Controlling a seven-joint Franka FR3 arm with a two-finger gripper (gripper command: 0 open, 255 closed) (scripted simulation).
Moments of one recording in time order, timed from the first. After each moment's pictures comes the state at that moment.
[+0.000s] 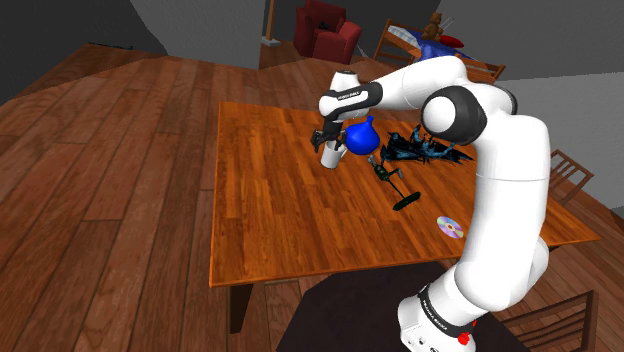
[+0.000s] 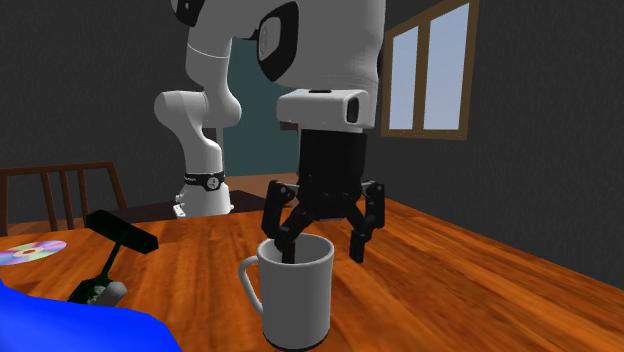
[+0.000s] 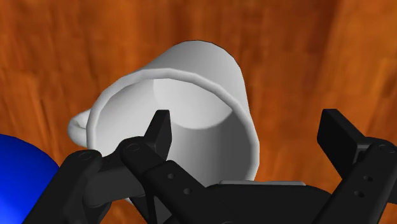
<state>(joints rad) -0.08 0.60 -0.11 -1.63 -0.01 2.20 0.16</state>
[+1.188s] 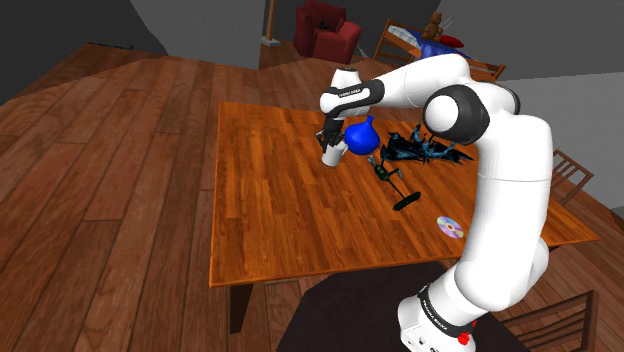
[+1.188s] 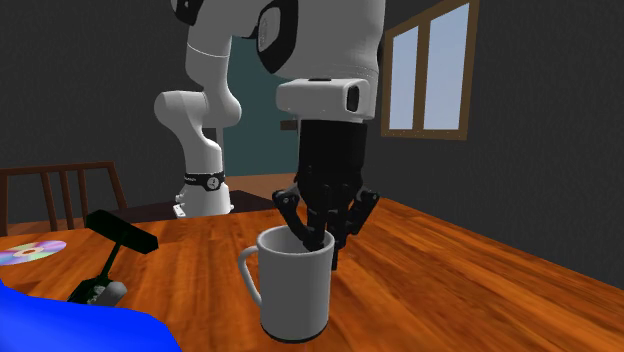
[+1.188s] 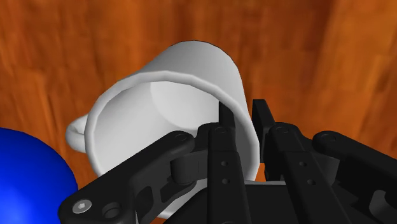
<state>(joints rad) -0.08 0.58 -0.11 -1.63 -0.01 2.18 0.16</state>
